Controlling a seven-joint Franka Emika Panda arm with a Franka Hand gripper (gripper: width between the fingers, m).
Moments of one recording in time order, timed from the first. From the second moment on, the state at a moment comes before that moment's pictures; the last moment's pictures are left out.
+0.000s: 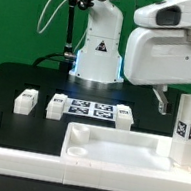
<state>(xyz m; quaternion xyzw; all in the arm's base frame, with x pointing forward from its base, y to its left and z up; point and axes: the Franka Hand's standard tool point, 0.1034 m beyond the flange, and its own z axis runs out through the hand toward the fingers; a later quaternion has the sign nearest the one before) 0.641 0.106 0.116 -0.99 -0.15 0.00 0.06</state>
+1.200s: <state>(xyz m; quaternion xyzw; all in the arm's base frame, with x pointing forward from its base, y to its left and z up) 0.643 0.104 0.114 -0.87 0.48 0.01 0.07</state>
